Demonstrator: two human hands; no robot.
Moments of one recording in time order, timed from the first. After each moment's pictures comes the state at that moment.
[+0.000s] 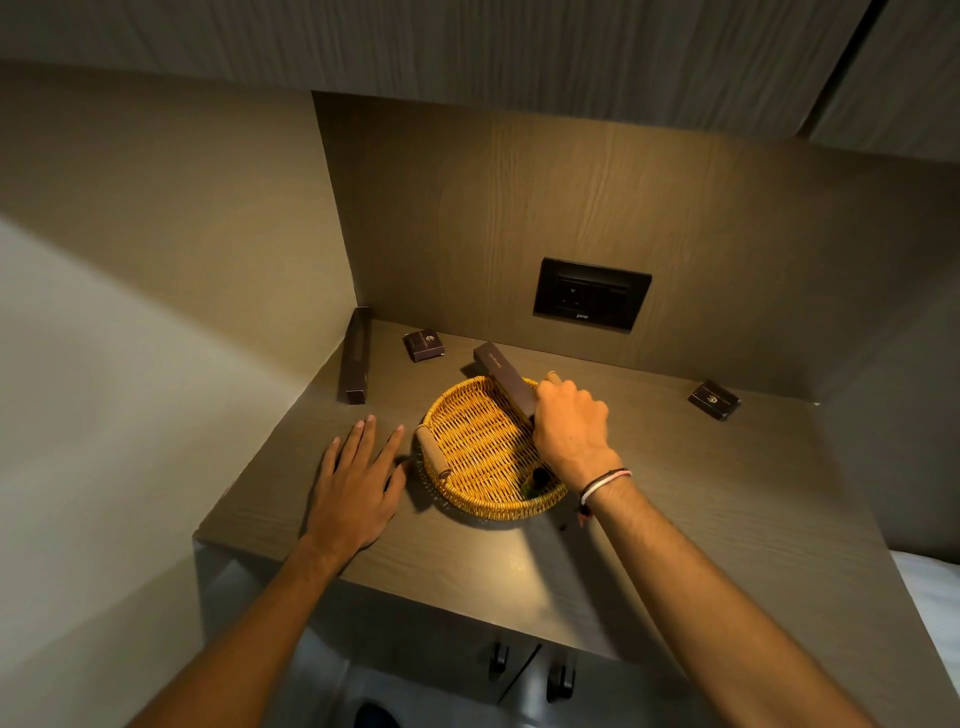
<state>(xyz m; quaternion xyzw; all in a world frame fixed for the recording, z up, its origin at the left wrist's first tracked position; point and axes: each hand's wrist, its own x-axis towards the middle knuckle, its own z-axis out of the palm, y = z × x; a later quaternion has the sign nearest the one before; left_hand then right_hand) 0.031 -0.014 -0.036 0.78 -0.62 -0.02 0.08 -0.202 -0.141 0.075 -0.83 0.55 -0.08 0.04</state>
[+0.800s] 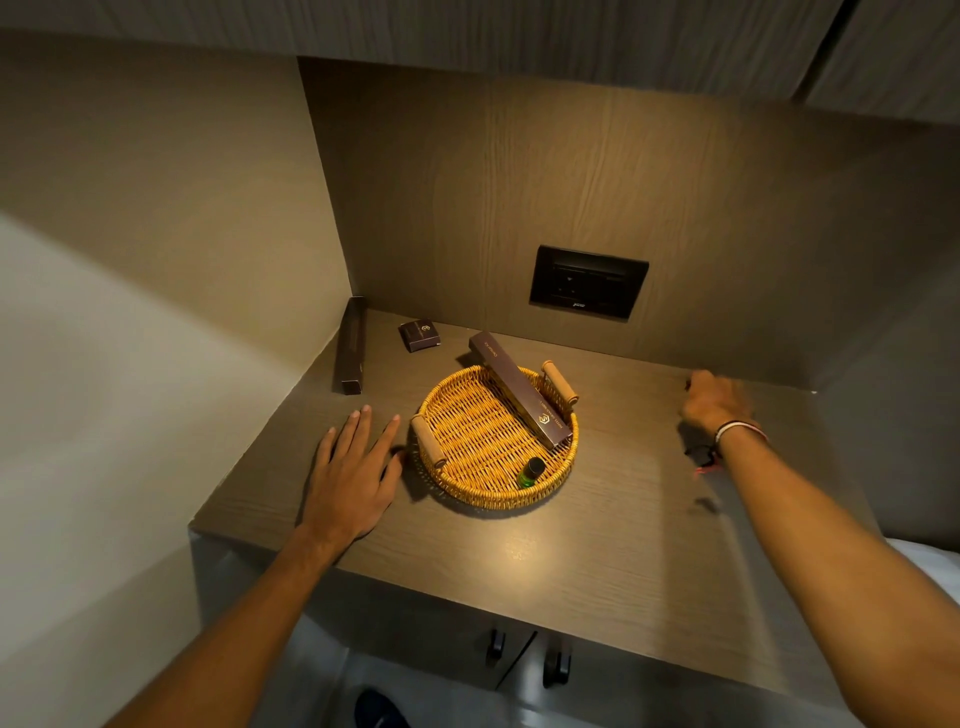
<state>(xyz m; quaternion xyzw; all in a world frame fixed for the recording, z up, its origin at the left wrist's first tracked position) 0.032 -0.015 -0.035 0.78 -0.62 -0.02 0.09 -0.358 -0.264 0.037 -0.69 0.72 0.00 0.08</state>
